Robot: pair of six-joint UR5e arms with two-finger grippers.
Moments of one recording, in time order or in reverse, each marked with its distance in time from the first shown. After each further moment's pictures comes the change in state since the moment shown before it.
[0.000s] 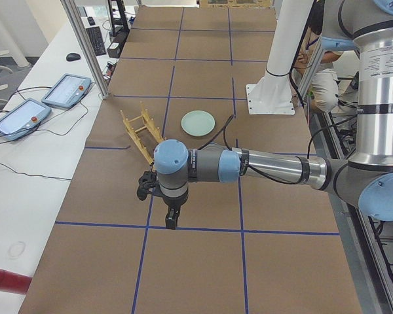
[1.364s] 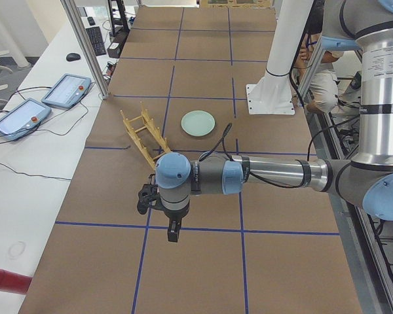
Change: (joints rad) left arm -0.040 -0.013 0.059 -0.035 0.029 -0.008; right arm 0.000 0.000 0.000 0.000 0.000 0.000
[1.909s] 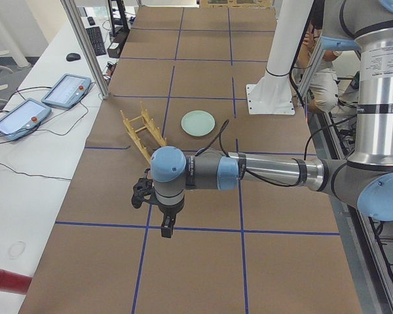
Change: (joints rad) left arm 0.001 -0.023 0.002 0.001 0.001 0.008; right arm 0.000 0.000 0.000 0.000 0.000 0.000
